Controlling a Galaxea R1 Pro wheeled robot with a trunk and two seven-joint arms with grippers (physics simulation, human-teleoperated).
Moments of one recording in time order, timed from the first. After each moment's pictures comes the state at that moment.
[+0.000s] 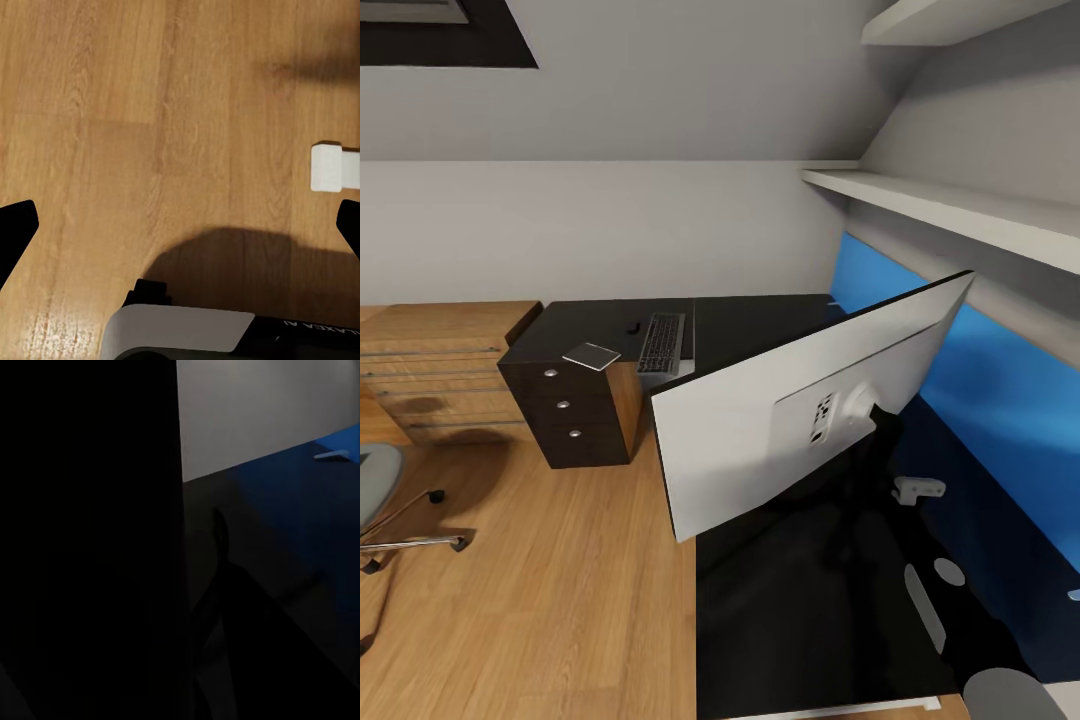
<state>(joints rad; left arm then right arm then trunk) -0.25 -0.02 0.46 -0.02 -0.30 -0.56 -0.02 -0.51 -0.12 -0.15 -0.85 -0.11 -0.31 0.18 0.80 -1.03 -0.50</state>
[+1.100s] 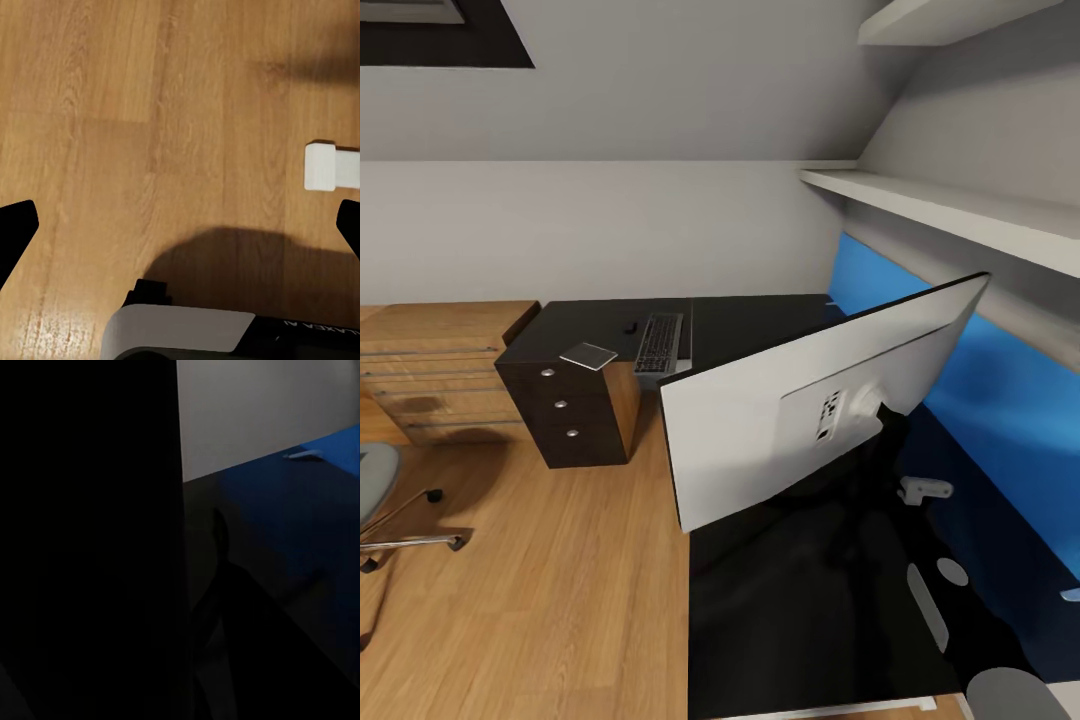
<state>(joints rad) -0.25 -0.02 0.46 -0.02 -0.30 -0.56 -0.02 -0.51 -0.13 -0.15 -0.85 -0.12 -0.31 0.15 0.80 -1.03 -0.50</state>
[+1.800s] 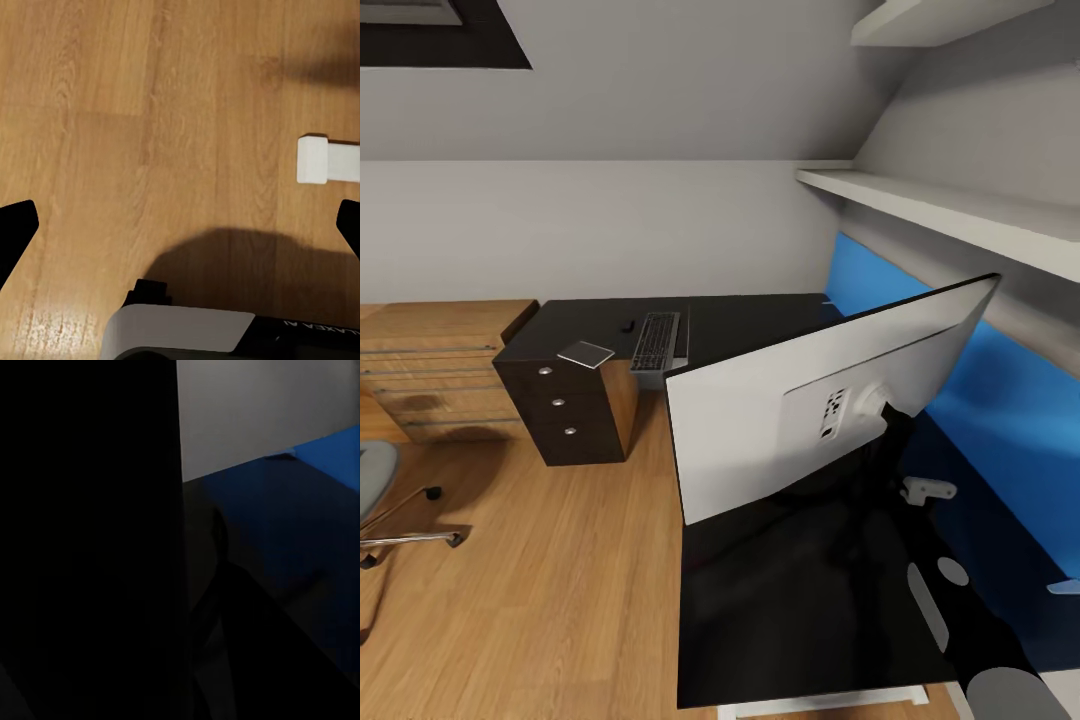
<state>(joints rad) -0.25 -0.02 0.46 -0.02 -0.30 -0.56 -0.02 -0.51 -0.13 -0.15 -0.85 -0.13 -0.31 0.11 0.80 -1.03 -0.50</state>
